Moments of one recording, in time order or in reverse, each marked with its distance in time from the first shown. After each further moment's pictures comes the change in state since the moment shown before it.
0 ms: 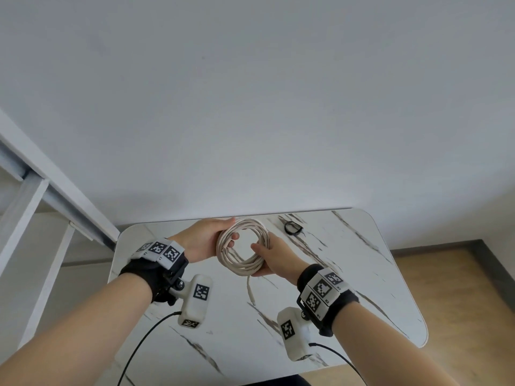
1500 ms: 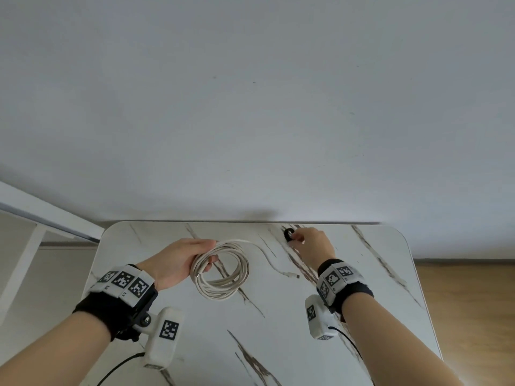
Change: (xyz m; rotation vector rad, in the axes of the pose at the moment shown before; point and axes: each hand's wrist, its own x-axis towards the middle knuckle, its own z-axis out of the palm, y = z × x) left_hand 0.061 -0.012 -0.013 -0.098 0.269 -0.060; right_hand 0.132 0.046 -0.139 -0.736 0.225 -0.021
